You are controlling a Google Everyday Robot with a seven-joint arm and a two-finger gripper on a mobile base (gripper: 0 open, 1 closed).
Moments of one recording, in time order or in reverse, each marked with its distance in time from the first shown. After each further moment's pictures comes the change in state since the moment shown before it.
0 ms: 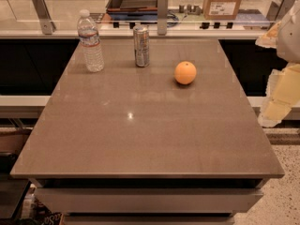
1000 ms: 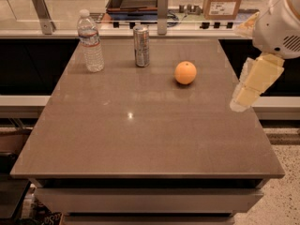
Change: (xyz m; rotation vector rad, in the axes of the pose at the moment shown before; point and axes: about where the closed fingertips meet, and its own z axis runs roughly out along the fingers) arm -0.044 -0.022 0.012 0.037 -0.157 -0.029
